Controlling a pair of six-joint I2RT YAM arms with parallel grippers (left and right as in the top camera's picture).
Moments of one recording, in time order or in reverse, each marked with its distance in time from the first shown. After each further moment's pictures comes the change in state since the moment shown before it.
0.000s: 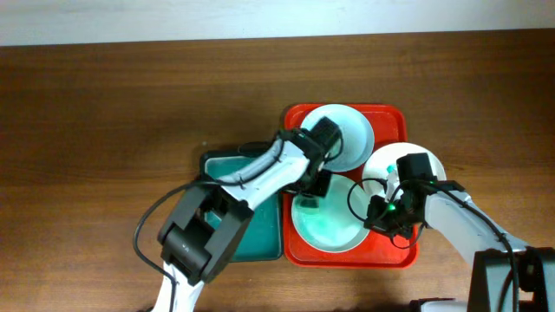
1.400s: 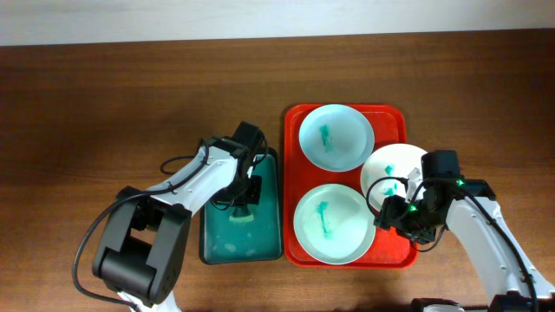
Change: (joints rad) left arm 0.294 -0.270 -0.396 -0.035 -0.183 0.093; right arm -0.107 -0.161 0.084 -0.267 0.055 -0.087
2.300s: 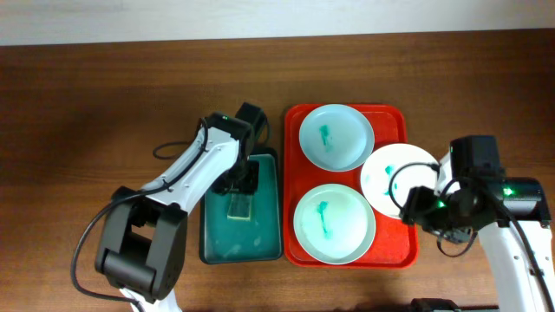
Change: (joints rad) left arm 0.001 0.021 0.205 -0.250 -0.083 -0.070; right arm 0.014 -0.211 0.338 -0.444 0.154 0.060
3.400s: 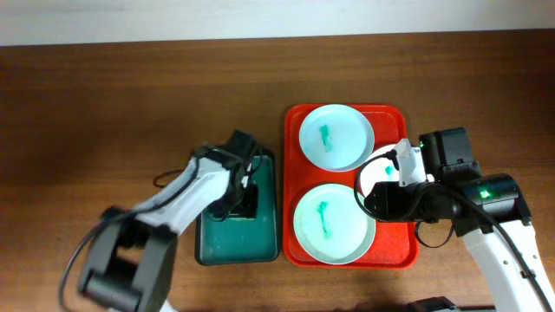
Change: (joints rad) left arm -0.001 -0.123 -0.296 0.240 0.154 0.006; right arm 0.216 0.002 0.047 0.145 -0.166 -0.149
